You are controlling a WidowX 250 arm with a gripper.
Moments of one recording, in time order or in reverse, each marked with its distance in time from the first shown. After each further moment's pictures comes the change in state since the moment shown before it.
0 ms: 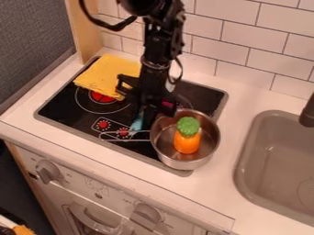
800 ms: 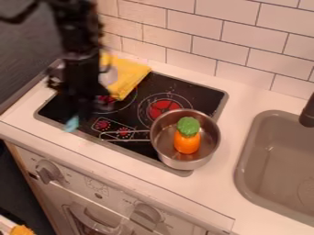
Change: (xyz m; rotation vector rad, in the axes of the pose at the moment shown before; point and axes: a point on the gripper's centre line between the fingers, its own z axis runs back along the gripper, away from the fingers) arm -0.059 0.080 0.012 -0.032 -0.097 -0.007
